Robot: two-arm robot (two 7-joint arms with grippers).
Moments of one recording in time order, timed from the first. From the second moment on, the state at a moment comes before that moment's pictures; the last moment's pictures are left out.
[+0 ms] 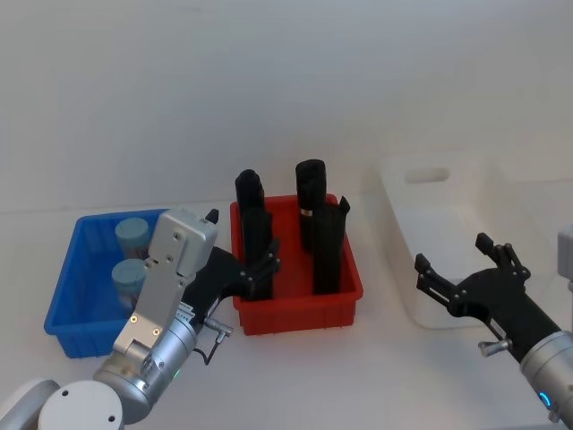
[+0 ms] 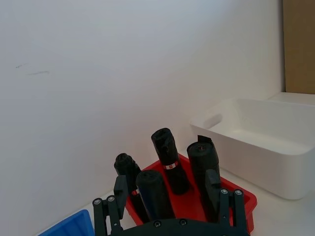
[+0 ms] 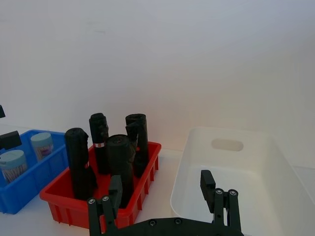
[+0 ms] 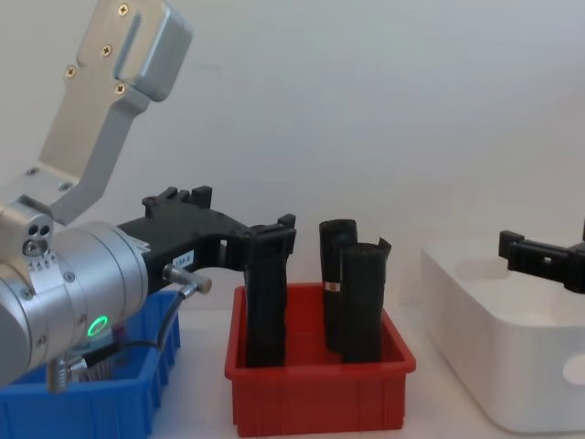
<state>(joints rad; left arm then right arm) -0.24 0.38 0.45 -1.63 -0.20 0.01 -0.01 -0.01 0.34 -0.23 -1.77 0.29 0.03 0.07</state>
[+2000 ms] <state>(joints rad) -0.45 0.33 0.31 -1.28 -0.36 0.25 0.00 -0.01 0.34 -0.23 -1.77 0.29 0.03 0.07</state>
